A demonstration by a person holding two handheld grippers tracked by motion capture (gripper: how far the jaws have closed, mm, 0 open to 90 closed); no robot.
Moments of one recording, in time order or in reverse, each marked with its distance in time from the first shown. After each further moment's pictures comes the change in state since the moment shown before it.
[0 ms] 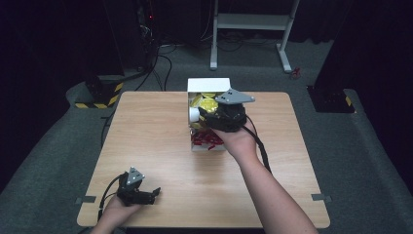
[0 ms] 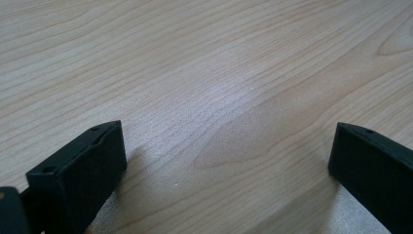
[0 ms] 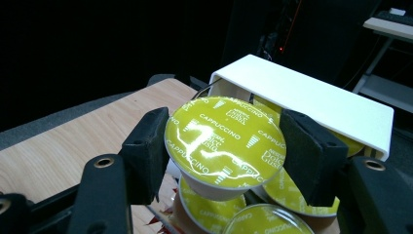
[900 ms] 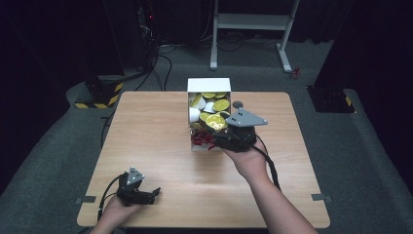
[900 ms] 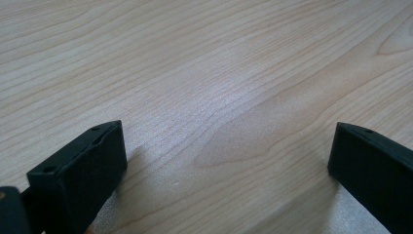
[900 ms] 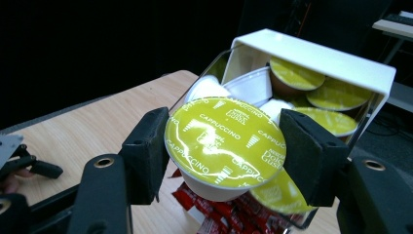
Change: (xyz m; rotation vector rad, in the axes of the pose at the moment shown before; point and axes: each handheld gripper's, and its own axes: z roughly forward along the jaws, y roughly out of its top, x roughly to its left) left arm 0.000 0.000 0.000 -0.002 0.001 -0.002; right arm 0.012 -0.038 -0.036 -0.023 0.033 -0.017
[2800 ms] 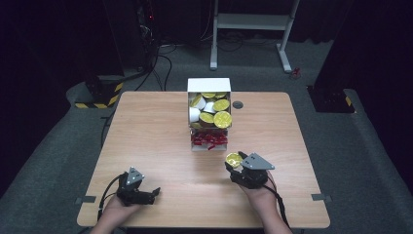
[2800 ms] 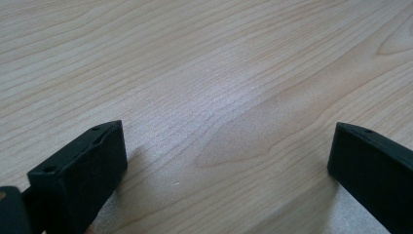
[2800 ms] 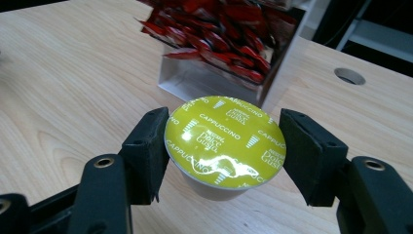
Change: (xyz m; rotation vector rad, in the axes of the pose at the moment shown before) left arm 0.000 0.000 0.000 -0.001 -0.003 -0.006; right arm -0.002 -0.150 -0.008 0.126 -0.096 0.028
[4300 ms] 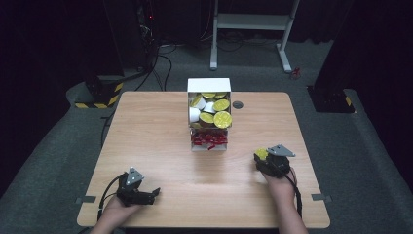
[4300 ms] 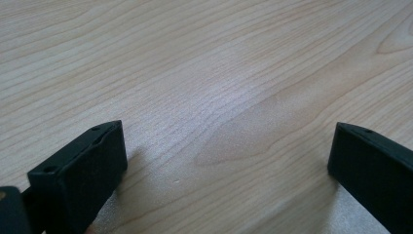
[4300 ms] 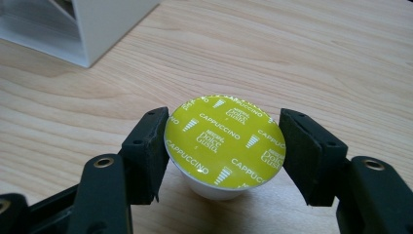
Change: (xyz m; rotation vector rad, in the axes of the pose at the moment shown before) left arm 0.000 -0.001 -0.001 -0.001 0.000 0.006; right arm -0.091 -0.049 0.017 0.175 -0.222 0.163
